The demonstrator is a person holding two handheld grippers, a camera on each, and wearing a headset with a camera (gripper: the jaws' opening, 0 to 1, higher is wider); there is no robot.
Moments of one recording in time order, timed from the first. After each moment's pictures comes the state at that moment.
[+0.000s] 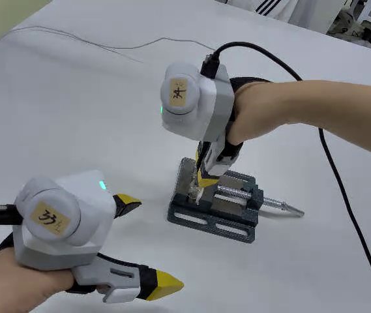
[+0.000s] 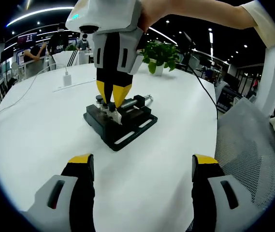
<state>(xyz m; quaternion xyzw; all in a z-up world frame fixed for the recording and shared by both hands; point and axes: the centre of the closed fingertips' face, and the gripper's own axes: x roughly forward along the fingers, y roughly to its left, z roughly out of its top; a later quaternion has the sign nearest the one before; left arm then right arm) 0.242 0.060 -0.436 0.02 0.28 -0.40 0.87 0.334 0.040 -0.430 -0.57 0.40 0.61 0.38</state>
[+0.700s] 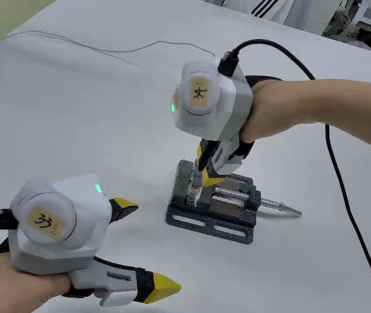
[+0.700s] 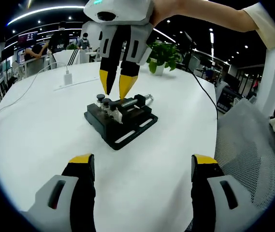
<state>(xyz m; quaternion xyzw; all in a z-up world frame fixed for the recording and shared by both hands) 0.244 0.062 -0.435 0.02 0.28 -0.40 0.87 0.342 0.035 -0.414 -0.56 0.36 0.63 0.41</state>
